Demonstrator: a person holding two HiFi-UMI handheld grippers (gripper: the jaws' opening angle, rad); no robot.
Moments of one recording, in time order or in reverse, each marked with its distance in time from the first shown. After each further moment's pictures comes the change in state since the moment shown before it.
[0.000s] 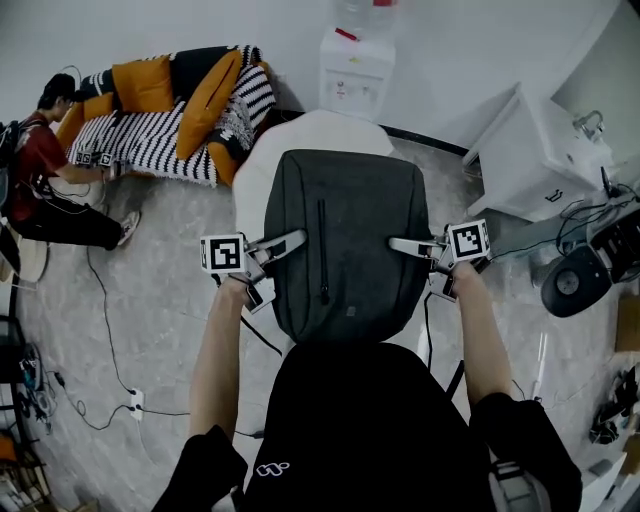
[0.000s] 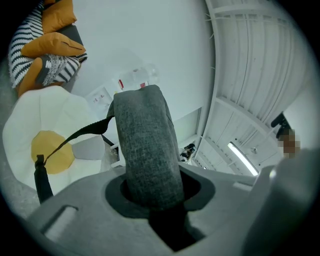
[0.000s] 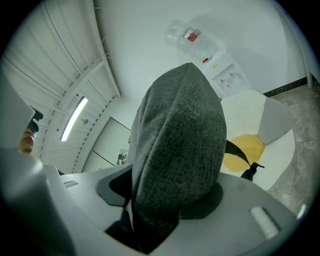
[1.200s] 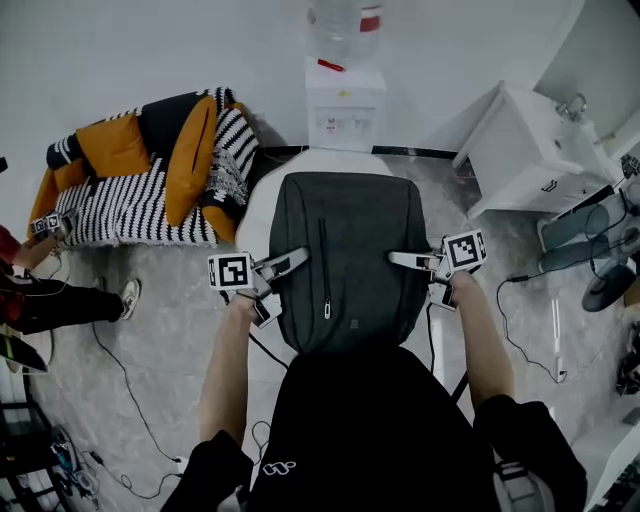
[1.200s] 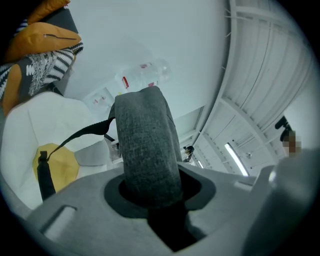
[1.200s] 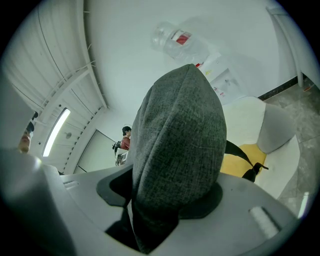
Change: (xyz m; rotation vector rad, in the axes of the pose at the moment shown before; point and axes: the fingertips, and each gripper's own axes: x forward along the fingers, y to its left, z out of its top) left arm -0.011 0.096 0.171 0.005 0.167 -0.015; right arm 0.095 -0.057 0.120 0.066 -0.132 -0.129
